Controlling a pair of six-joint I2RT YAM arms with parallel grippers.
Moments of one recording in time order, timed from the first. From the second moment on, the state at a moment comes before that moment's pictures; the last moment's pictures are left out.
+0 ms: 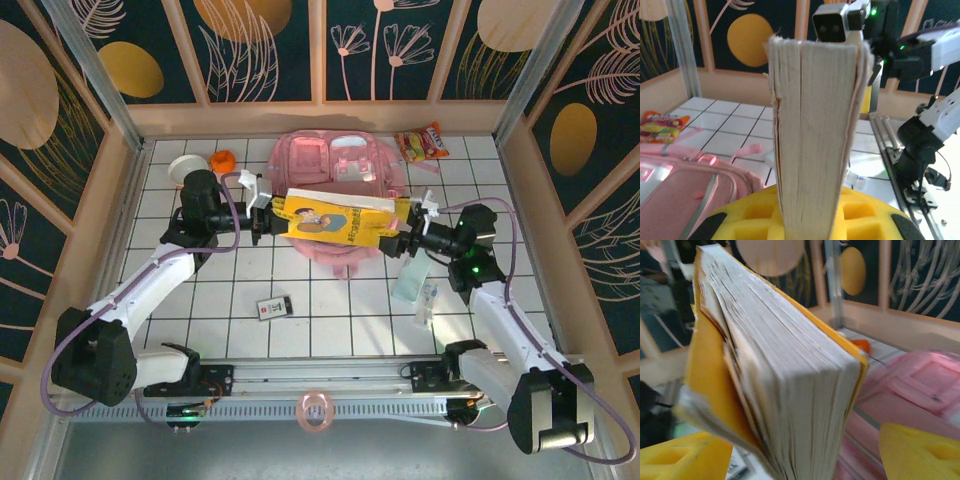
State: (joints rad) left arm -0.35 1.27 0.87 0.27 1.13 0.03; right arm 0.18 0.96 0.55 0.38 -1.01 0.10
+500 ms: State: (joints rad) left arm -0.36 1.34 0.90 0.43 1.18 -0.14; right arm 0.21 1.16 0.56 0.77 -1.23 0.43
